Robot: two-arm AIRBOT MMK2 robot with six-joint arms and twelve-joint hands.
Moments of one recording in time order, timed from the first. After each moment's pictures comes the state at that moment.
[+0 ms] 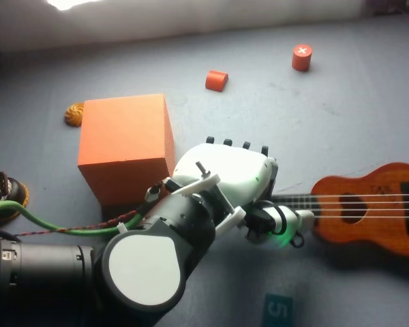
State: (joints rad) left arm 0.63 -1.37 0.86 1.87 0.80 -1.06; right arm -0.37 -0.59 0.97 -0.69 0.54 -0.08
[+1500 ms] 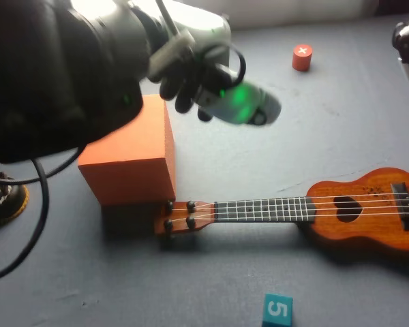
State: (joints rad) left arm 0.14 -1.12 0.77 1.10 0.76 -0.20; right arm -0.37 -0.58 0.95 -0.70 0.56 -0.17
